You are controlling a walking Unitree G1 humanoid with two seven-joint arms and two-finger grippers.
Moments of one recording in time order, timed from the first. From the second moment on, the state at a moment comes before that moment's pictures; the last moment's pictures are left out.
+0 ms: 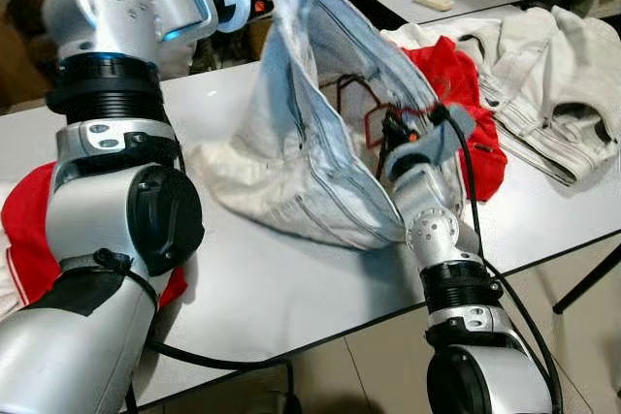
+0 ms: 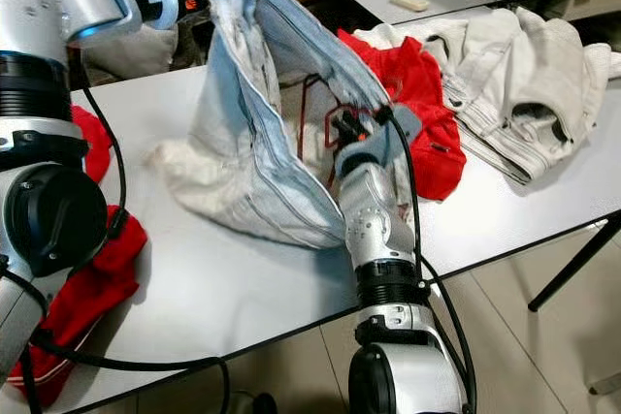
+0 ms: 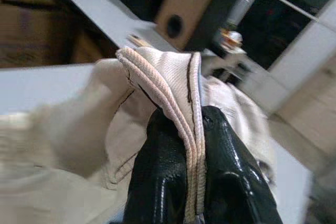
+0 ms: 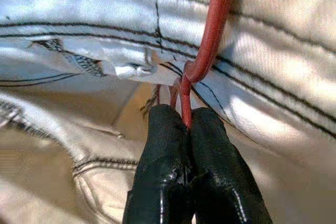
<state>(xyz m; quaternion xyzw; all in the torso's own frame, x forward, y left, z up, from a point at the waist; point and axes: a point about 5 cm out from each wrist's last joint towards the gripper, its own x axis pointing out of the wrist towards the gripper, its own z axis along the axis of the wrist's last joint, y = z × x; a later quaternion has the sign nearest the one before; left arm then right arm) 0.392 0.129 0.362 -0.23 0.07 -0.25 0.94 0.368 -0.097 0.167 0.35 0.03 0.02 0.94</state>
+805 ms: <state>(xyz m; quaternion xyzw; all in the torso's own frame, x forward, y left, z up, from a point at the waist) 0.396 0.265 0.222 0.08 0.17 -0.05 0.98 0.290 -0.101 0.233 0.36 0.08 0.26 0.89</state>
